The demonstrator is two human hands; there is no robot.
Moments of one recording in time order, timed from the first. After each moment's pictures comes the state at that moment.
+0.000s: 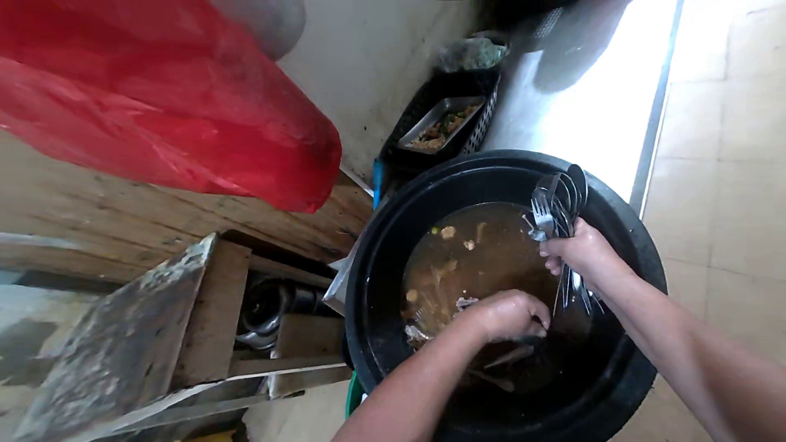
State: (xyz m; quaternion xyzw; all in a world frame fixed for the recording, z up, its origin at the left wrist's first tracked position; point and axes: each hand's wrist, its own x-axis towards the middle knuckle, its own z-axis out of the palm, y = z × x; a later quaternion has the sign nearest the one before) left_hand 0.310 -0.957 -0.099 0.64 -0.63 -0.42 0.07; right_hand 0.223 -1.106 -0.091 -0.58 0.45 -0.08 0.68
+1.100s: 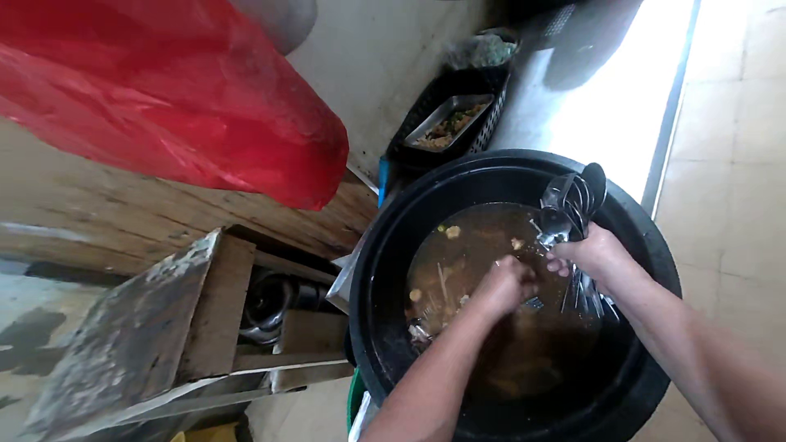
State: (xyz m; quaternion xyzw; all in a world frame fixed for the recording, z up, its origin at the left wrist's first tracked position) left_hand 0.336 -0.972 -0.120 0.81 -0.48 -0.29 0.16; right_hand 0.225 -1.108 -0.092 -0.60 0.47 -0.07 0.65
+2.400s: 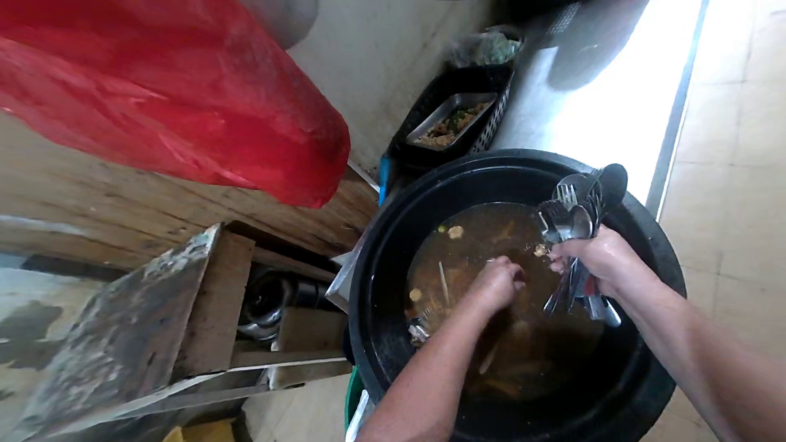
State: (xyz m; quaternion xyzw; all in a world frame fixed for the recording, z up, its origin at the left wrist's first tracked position) left_hand 0.353 -0.974 -0.132 0.83 -0.46 -0.30 0.09; right_hand 0.224 -1.110 -0.095 -0.54 0.45 -0.11 0.70
